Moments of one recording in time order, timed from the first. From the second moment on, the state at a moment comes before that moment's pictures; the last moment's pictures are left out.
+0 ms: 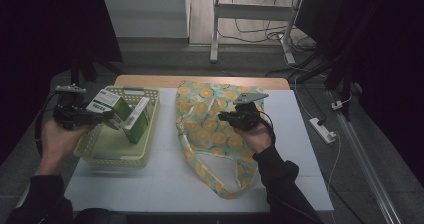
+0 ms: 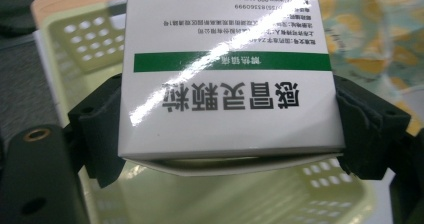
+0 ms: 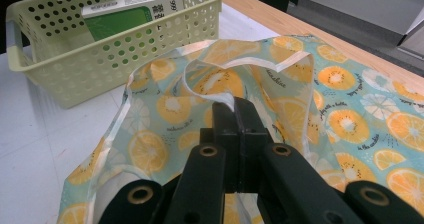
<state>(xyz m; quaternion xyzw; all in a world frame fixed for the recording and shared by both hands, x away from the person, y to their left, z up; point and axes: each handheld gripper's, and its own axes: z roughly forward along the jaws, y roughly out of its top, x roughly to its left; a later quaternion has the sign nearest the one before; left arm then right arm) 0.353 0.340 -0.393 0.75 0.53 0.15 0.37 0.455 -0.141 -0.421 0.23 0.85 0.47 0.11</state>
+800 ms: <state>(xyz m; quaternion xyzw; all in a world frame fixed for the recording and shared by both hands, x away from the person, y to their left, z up) 0.338 0.240 -0.388 0.82 0.41 0.08 0.39 0.458 -0.144 -0.420 0.24 0.84 0.47 0.11</state>
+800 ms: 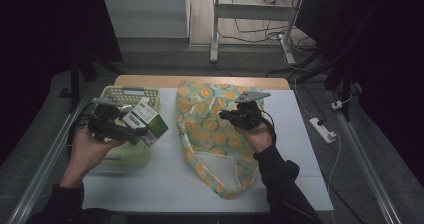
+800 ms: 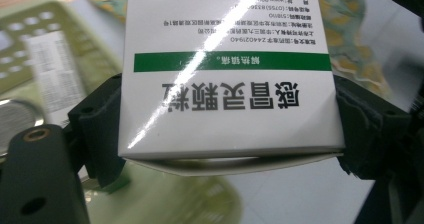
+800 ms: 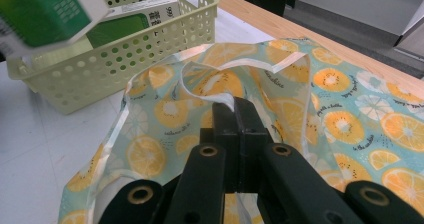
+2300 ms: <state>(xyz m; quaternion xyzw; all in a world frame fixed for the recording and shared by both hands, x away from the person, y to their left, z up) 0.385 0.075 -0.445 0.88 0.31 0.03 0.34 0.458 -0.144 -0.418 0.24 0.84 0.48 0.10</state>
